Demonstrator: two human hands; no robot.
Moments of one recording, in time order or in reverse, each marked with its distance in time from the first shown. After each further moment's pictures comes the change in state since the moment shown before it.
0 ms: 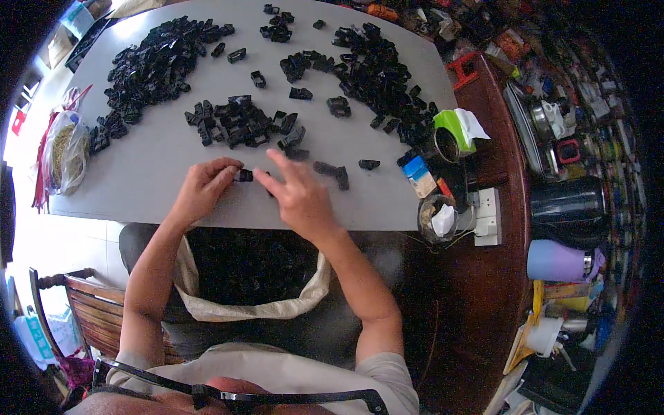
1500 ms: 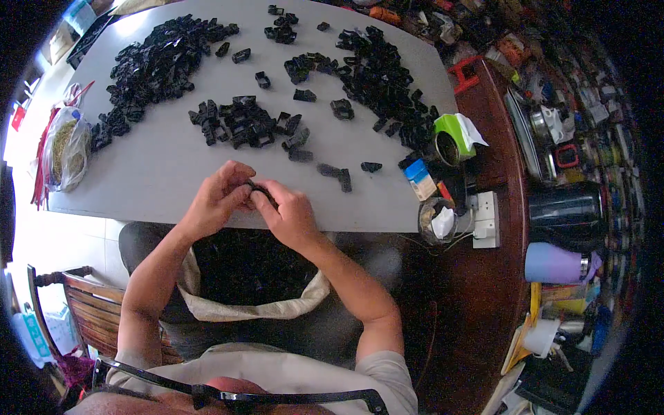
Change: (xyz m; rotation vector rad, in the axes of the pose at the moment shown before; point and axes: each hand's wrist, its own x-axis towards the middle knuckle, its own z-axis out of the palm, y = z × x) left_hand -0.017 0.003 0.023 -0.402 -0.122 0.095; right_hand -0.009 -0.026 0.018 0.551 -0.103 0.401
